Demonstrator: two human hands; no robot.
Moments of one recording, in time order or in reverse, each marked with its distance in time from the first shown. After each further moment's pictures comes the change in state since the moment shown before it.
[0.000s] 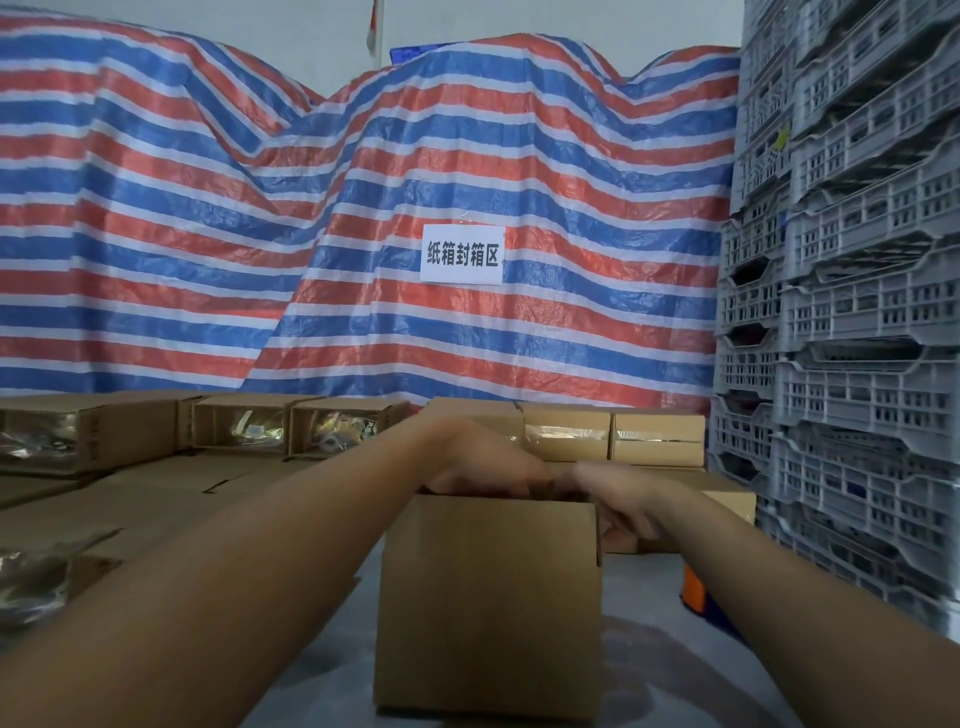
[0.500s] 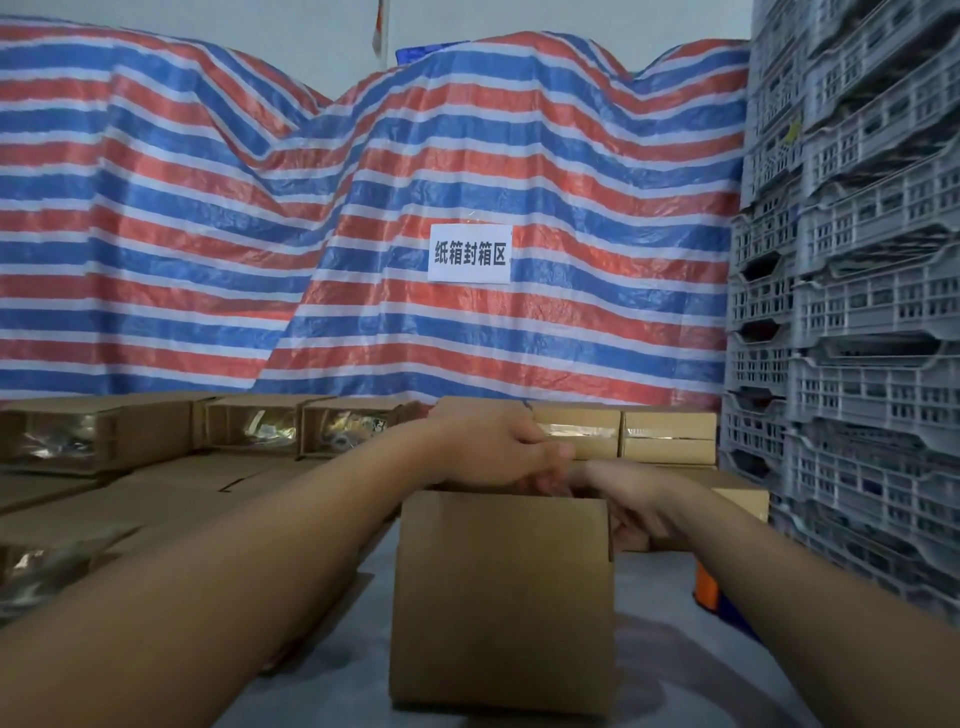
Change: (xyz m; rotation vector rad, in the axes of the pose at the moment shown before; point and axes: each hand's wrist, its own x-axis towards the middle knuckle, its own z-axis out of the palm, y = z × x) left_hand -0.010 -0.017 -0.002 0.336 0.448 0.390; right_hand -0.008 -0.002 0.003 0.072 -0.039 -0.006
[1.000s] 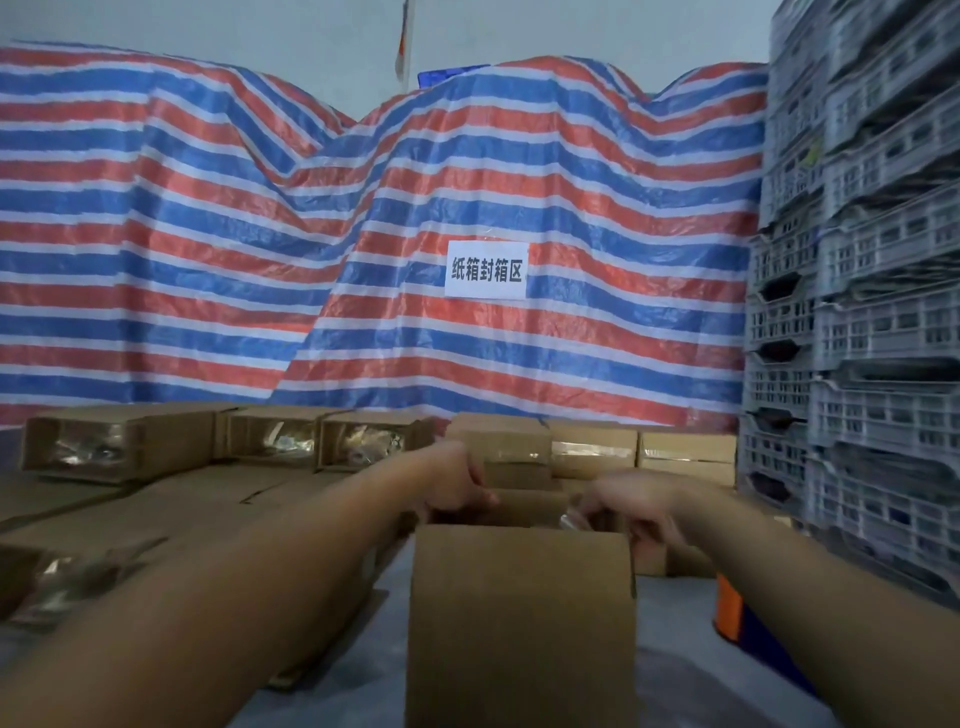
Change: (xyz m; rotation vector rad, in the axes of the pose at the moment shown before) left_hand 0.003 -0.062 0.011 -0.030 -0.031 -0.395; right_hand 0.011 -0.016 -0.009 -0.081 -0.060 0.058
